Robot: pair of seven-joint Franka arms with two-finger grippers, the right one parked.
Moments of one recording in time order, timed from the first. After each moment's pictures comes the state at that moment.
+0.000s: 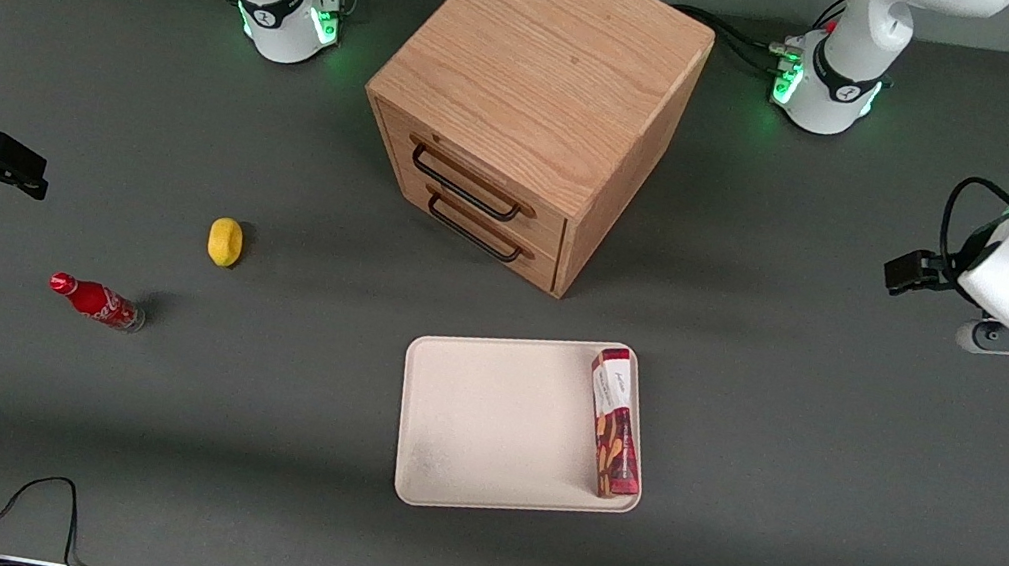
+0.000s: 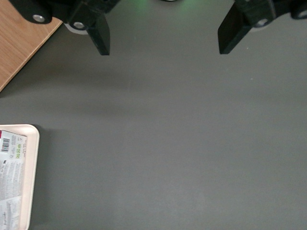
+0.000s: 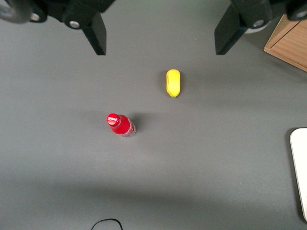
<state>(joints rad) -0.24 0.01 0.12 -1.73 0.06 1.61 -0.21</state>
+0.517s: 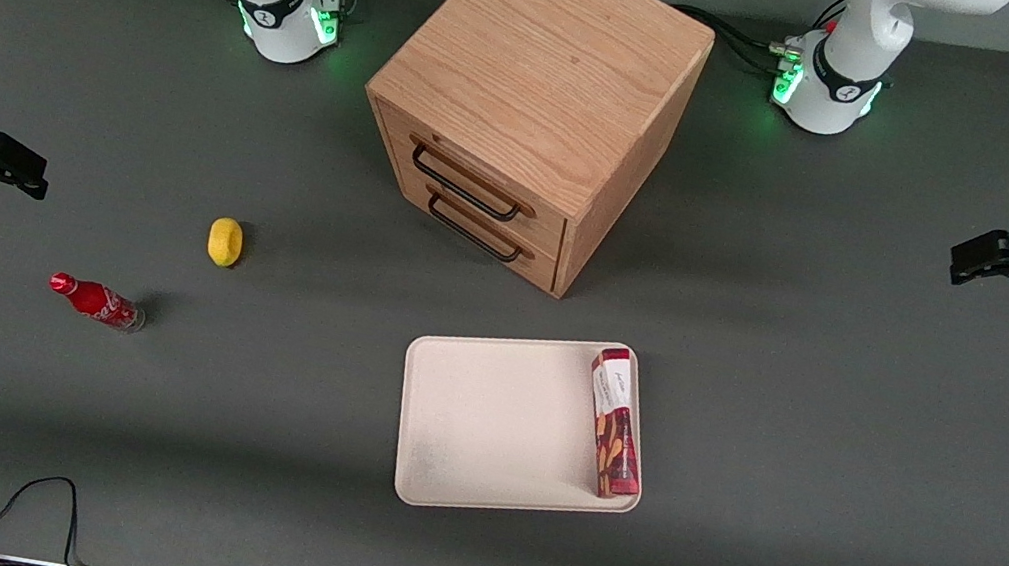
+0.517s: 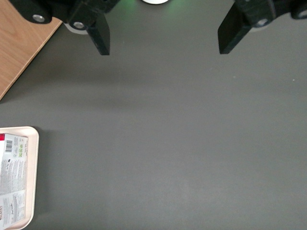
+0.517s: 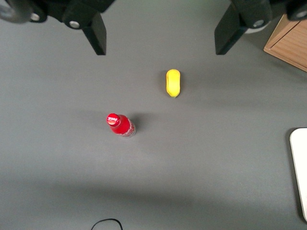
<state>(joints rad) -0.17 -0.03 0.13 -1.66 0.06 1.54 -0.10</state>
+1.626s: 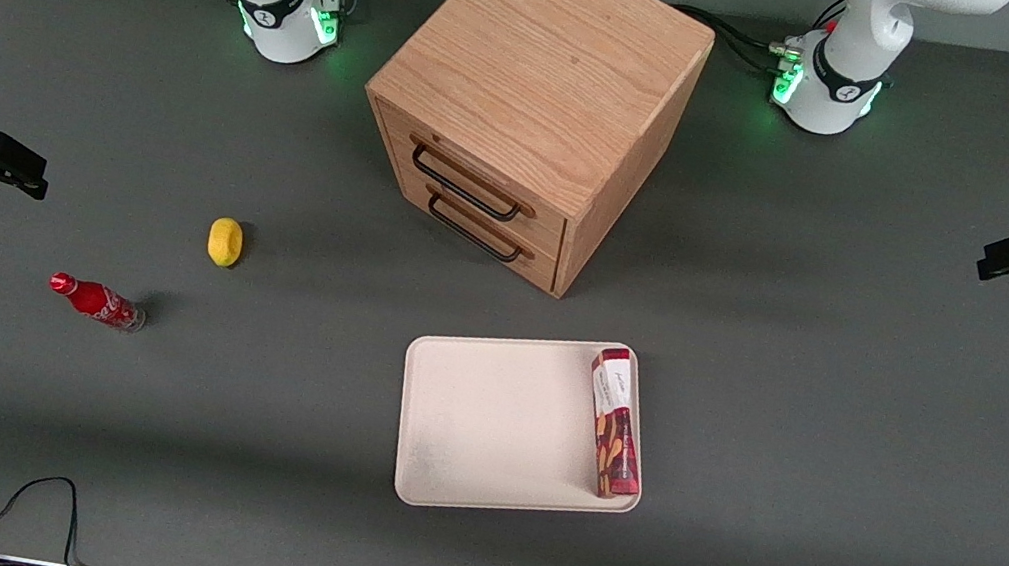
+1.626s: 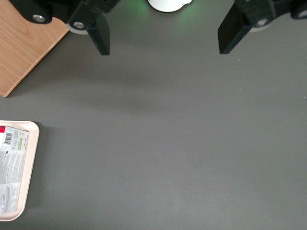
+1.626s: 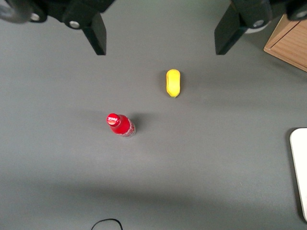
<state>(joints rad) -0.15 -0.03 0.19 -1.66 0.01 1.52 -0.13</state>
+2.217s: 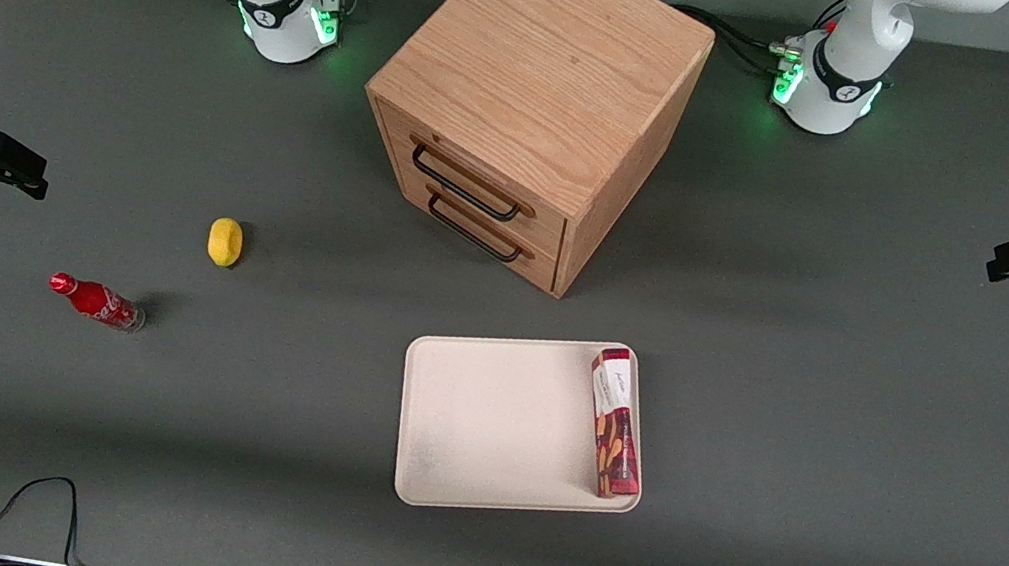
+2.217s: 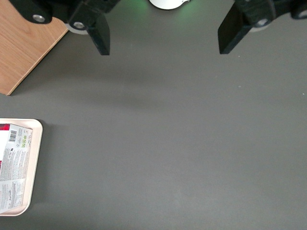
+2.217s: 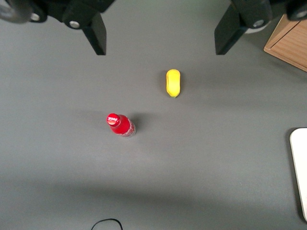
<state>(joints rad) -0.15 -0.03 0.18 -1.64 0.01 1.52 -0.13</state>
